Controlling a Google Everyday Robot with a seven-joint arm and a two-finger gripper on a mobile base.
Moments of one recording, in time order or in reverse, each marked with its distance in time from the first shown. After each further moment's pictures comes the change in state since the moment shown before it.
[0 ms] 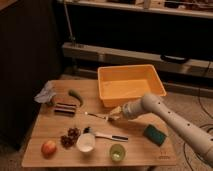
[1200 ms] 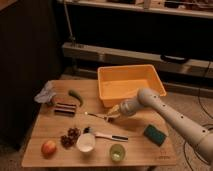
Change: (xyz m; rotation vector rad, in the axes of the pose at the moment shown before) arm 0.007 -0.002 0.009 -0.050 -0.089 0.007
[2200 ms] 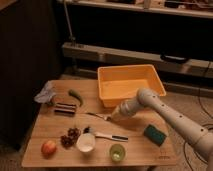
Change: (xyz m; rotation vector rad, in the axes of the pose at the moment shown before) arm 0.001 0.009 0.006 -0.018 -0.013 0.020
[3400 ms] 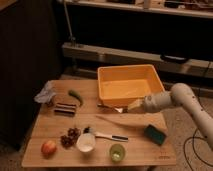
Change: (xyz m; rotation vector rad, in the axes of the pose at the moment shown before) arm -0.032 -0.006 -0.167 0.242 0.091 -0.136
